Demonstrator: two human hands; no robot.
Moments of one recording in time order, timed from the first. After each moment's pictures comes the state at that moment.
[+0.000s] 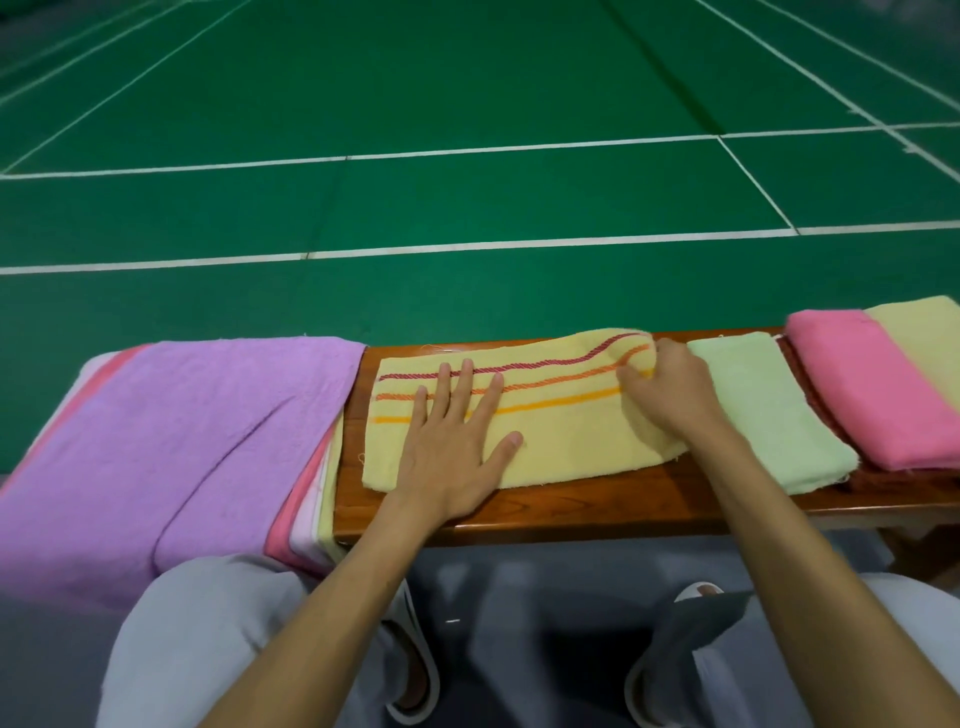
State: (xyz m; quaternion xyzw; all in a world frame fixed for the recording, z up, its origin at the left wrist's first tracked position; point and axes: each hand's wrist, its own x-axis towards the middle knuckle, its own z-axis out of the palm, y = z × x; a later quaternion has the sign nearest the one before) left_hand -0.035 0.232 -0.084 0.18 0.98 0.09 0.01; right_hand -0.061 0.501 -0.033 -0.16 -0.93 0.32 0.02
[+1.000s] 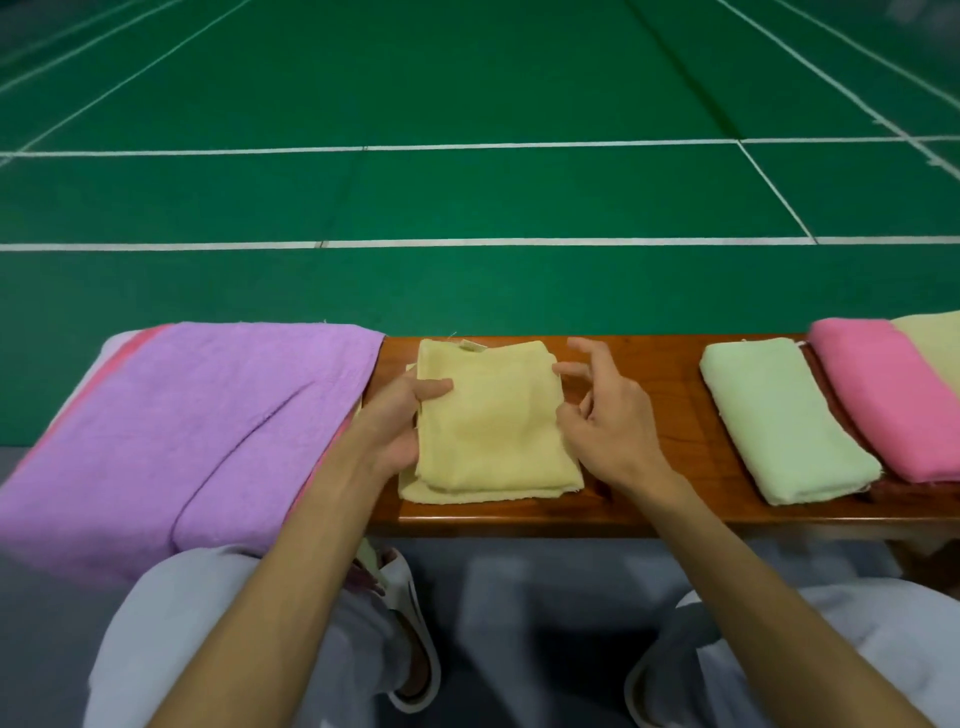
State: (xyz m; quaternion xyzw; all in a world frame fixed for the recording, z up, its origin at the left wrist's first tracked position) left_hand -0.045 0.192 -0.008 -0.23 0.52 0.79 0.23; right_hand -0.023 0.418 -0.035 0.04 -0.92 0.38 0.09
